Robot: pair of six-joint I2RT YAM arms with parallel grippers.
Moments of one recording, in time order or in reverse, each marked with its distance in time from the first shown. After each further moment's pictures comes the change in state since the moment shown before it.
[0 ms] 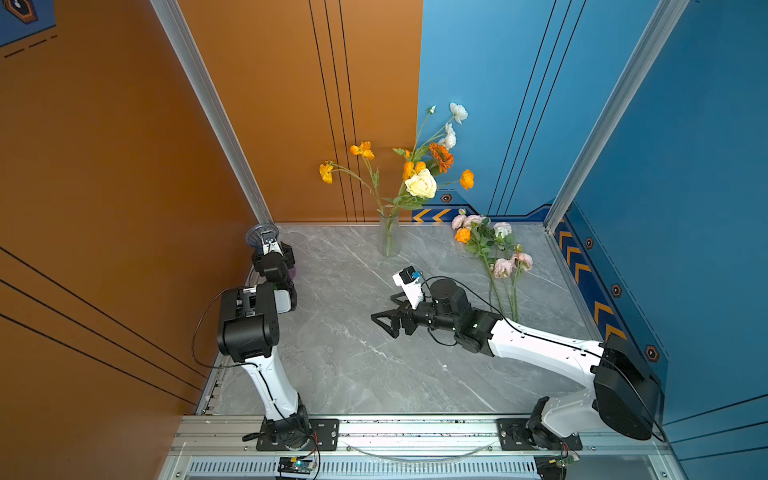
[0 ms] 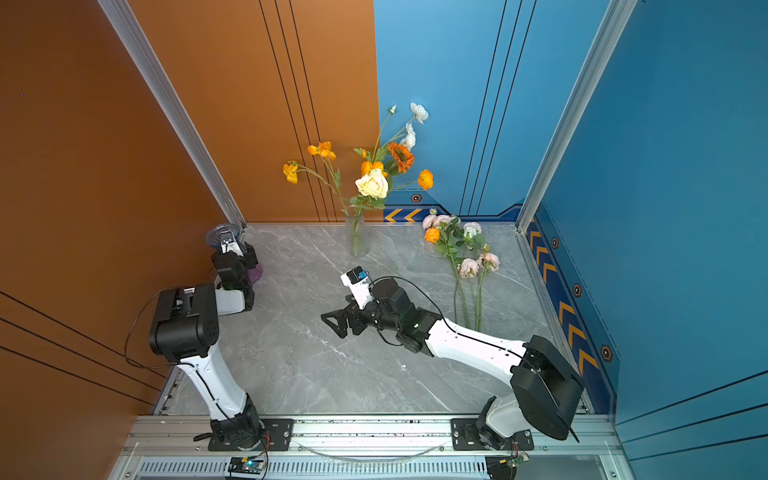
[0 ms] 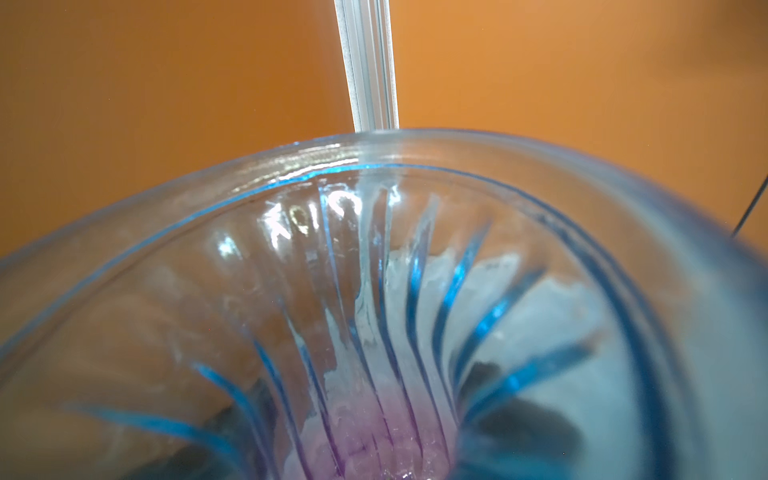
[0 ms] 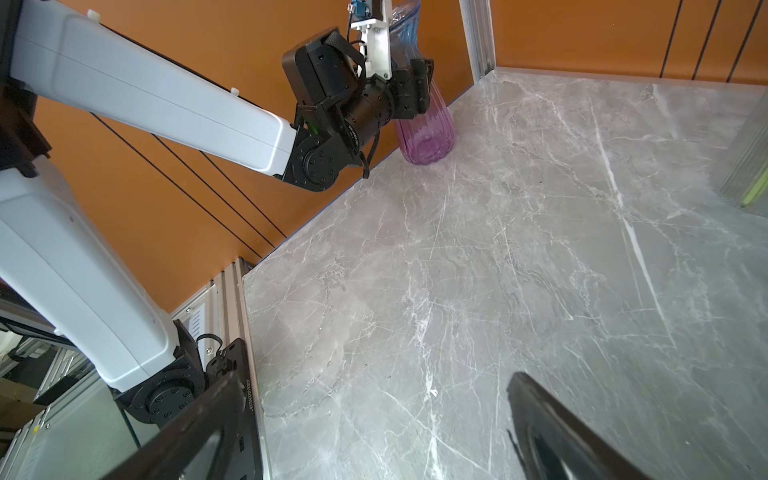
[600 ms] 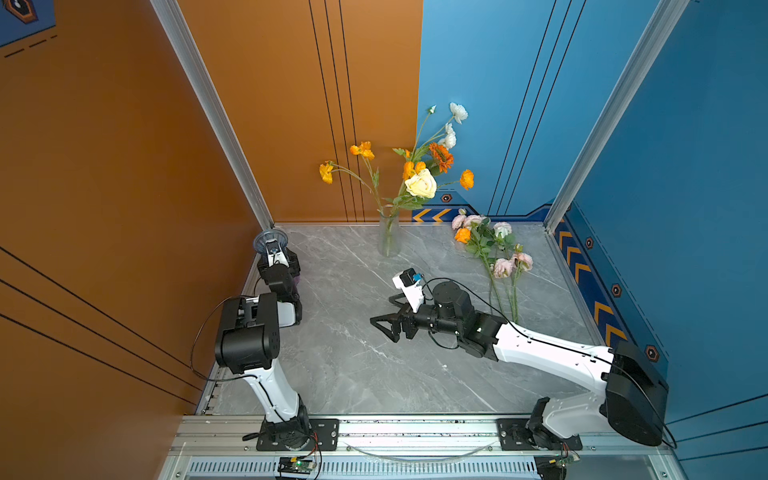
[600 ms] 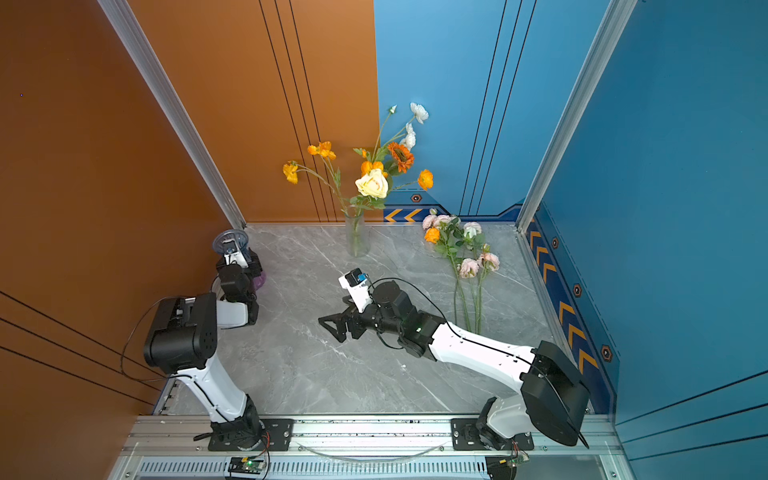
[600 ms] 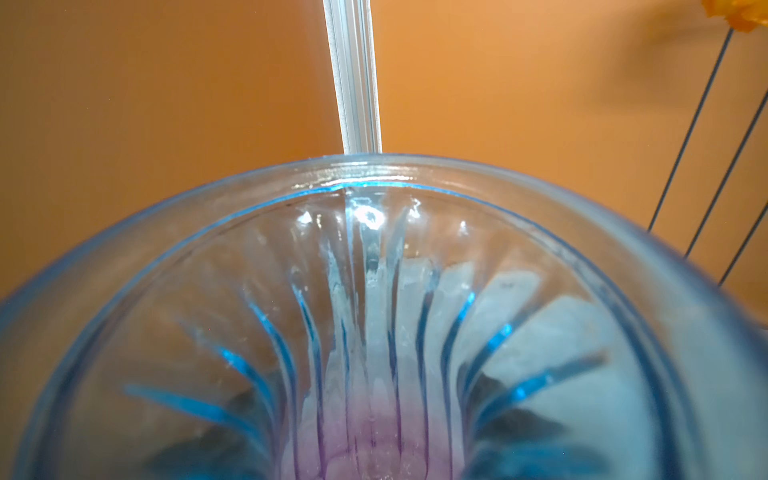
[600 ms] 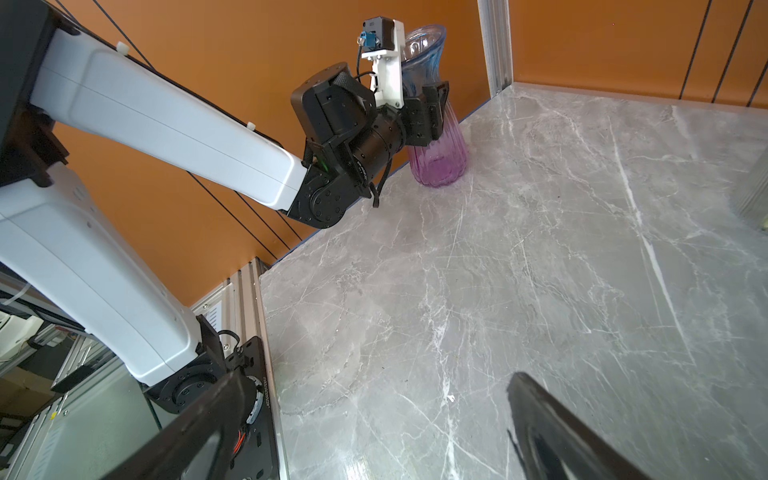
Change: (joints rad) left arm -0.051 -0.105 -0.184 0.130 -0.010 -0.019; right arm 0.034 -0.049 -0.012 -0.001 0.005 -0.008
